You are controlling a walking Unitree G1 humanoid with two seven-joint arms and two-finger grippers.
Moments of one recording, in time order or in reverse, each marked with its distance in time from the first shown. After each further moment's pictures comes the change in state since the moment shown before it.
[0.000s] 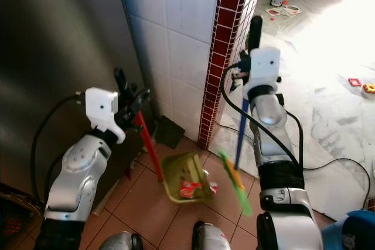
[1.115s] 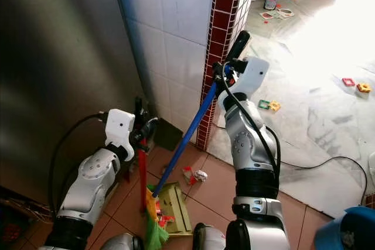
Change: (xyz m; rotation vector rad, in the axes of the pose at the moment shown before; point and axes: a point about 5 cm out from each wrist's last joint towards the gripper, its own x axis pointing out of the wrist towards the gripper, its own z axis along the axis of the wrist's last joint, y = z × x) left arm 0.002 -0.003 -0.056 0.003 0.217 -0.017; right arm -0.011 0.051 0.003 0.668 0.162 0.130
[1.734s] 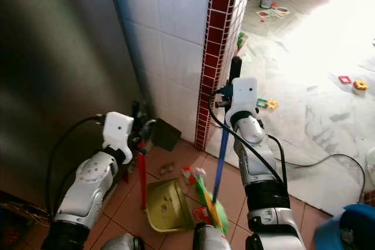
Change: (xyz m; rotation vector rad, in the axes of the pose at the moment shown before) left arm -0.005 -0.003 -0.005 0.029 0.018 -0.040; right arm -0.015 -0.039 -0.032 -0.493 0.141 -0.144
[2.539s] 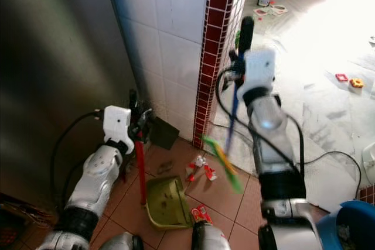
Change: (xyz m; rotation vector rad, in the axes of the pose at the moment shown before) left arm 0.013 0.012 0.001 -0.027 -0.111 0.140; right arm -0.005 -0.016 0.056 -0.173 -0.324 0.043
